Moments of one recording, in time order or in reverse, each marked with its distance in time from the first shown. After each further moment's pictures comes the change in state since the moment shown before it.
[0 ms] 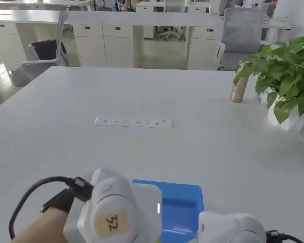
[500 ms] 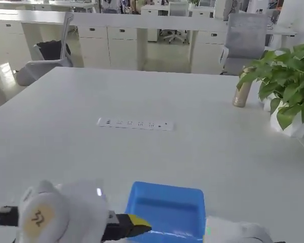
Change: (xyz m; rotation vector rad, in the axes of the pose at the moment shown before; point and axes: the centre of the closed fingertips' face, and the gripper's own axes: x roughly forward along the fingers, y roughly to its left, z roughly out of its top) left arm -0.043 0.011 -0.002 -0.522 -0.464 0.215; right arm -0.006 -0.006 -0.004 0.168 -0.056 -0.056
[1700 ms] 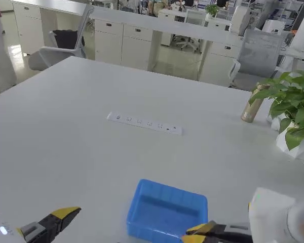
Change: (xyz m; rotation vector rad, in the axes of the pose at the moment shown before) left arm -0.070 0.058 -0.036 -0.123 -0.260 0.526; right arm -0.055 -0.055 0.046 0.144 -0.016 -0.183
